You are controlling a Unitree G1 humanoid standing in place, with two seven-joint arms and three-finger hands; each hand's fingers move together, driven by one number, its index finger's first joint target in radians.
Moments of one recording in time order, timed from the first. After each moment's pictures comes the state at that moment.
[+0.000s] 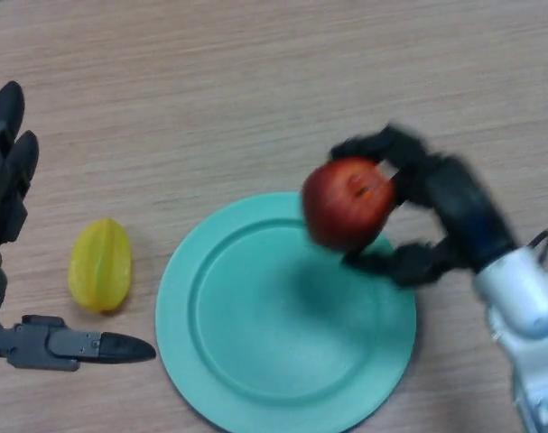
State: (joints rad) left arm 0.19 0.17 0.28 -0.73 -0.09 0.24 -0.23; right arm -0.20 -0.19 0.18 -0.13 -0.33 0.11 0.20
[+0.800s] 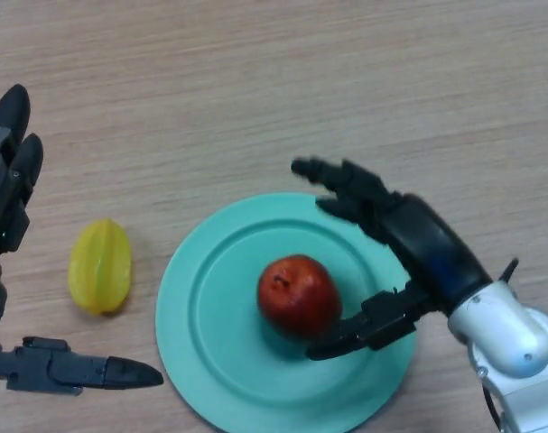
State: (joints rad) left arm 0.26 0.17 0.26 -0.84 -0.09 0.24 -0.23; right arm -0.17 -0.19 0.26 -0.45 -0.25 0.42 0.26
